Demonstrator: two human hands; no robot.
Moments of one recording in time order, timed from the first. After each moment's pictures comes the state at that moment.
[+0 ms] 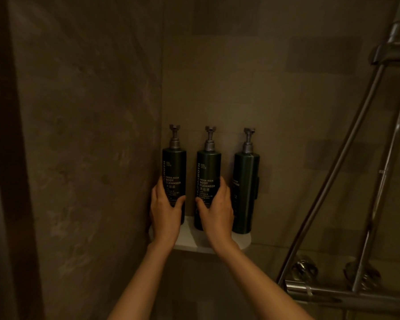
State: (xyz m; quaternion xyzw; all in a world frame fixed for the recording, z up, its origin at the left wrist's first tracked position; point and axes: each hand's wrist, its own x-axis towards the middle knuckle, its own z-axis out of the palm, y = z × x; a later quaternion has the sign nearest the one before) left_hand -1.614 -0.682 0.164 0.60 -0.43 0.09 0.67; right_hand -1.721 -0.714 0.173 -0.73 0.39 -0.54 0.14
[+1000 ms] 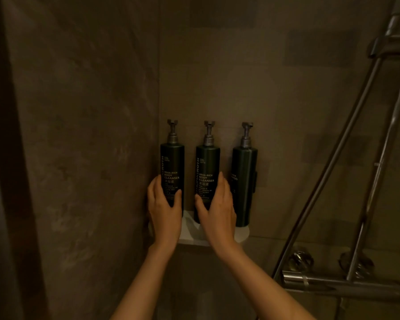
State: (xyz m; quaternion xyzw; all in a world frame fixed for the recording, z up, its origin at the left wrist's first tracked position) left_hand -1.627 -0.666 0.160 0.59 -0.42 0.13 0.68; right_hand -1.732 -0.700 0.166 -0.75 0.37 -0.54 0.08
